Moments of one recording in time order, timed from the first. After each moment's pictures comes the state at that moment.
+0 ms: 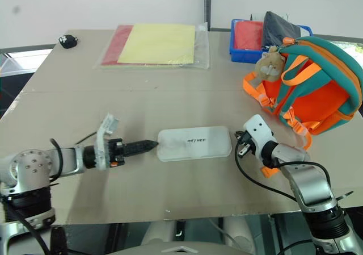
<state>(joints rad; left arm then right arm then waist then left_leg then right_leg) -0.29 0.57 0.42 -0.17 -0.99 1.58 -0.55 -0.16 -0.54 0.15 -0.38 0.20 0.65 0.57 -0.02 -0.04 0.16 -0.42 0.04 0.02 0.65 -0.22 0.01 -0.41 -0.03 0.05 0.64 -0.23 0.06</state>
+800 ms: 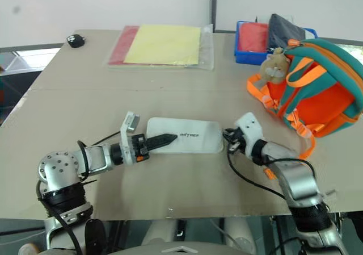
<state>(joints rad) -0.35 0.28 0.52 -0.15 -1.09 1.59 -0.35 -0.12 -0.41 0.01 -0.43 0.31 0.64 0.59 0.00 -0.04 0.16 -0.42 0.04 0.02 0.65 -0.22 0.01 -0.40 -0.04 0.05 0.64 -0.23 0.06</state>
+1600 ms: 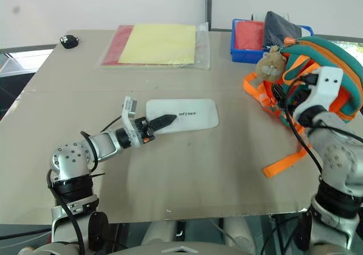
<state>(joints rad) -0.41 0.32 0.39 -0.09 -1.01 1.30 -0.37 -0.43 -0.39 -0.41 -0.40 0.55 0.99 0.06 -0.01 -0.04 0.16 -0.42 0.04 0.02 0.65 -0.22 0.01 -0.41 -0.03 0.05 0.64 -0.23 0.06</state>
